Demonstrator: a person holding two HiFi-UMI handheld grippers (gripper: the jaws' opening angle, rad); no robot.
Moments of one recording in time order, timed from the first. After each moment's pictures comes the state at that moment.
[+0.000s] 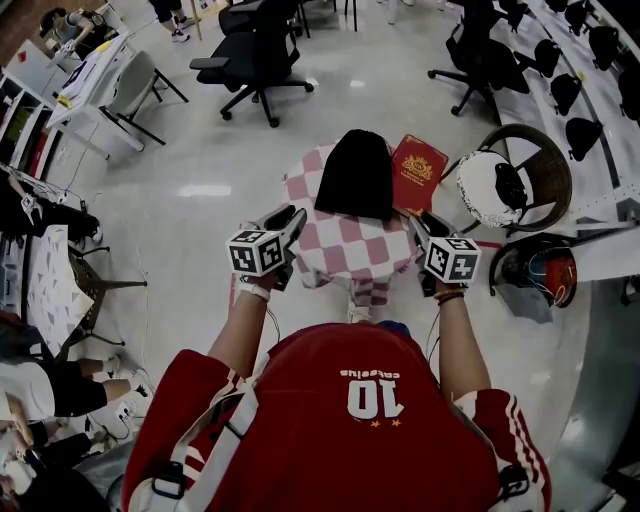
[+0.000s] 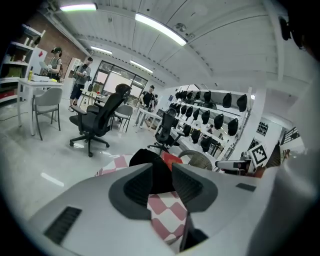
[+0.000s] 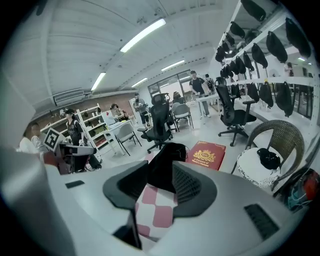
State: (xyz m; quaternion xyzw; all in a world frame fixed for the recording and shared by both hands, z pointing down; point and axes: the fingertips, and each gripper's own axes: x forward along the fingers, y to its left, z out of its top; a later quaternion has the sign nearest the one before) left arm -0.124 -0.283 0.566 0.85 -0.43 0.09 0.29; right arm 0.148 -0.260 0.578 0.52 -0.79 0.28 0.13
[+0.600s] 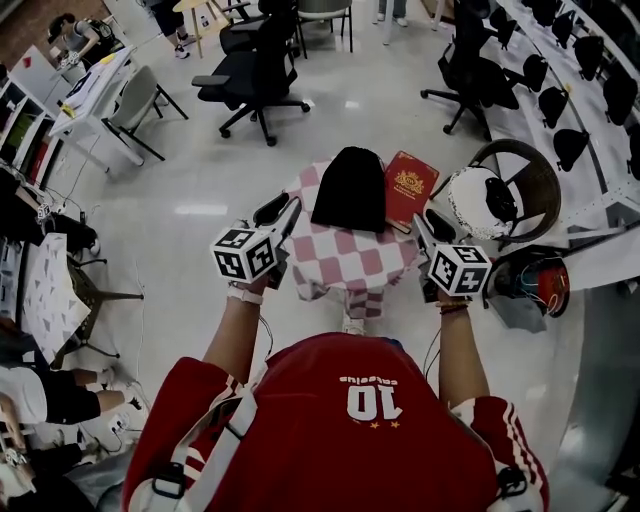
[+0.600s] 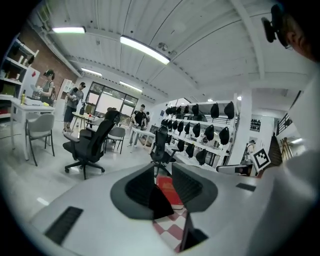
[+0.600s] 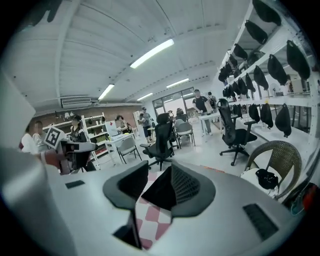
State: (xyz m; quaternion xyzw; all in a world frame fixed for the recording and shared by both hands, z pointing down) left arm -0.117 -0.280 0.448 0.88 -0.43 0.03 0.19; right arm 0.151 -0.246 0.478 0.54 -0.81 0.21 0.08
